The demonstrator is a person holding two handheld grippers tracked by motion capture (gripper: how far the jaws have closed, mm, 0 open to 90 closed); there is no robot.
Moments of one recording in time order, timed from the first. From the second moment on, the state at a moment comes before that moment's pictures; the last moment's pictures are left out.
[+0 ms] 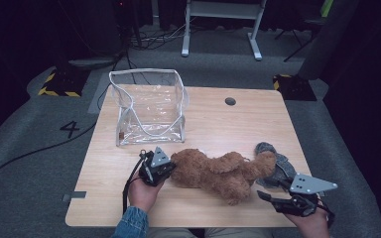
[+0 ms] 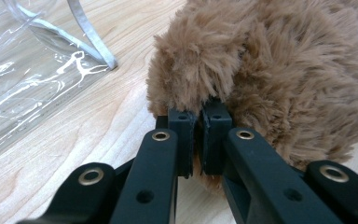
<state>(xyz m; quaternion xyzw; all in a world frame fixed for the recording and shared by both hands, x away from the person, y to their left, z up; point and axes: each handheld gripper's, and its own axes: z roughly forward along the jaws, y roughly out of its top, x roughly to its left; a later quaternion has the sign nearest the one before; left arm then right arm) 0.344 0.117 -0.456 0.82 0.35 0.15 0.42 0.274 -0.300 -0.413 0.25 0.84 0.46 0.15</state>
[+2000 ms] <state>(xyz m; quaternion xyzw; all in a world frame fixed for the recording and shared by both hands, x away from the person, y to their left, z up) 0.279 0.128 -0.435 0.86 0.29 0.08 0.42 0.296 -0.272 -0.384 0.26 0.83 0.48 0.12</state>
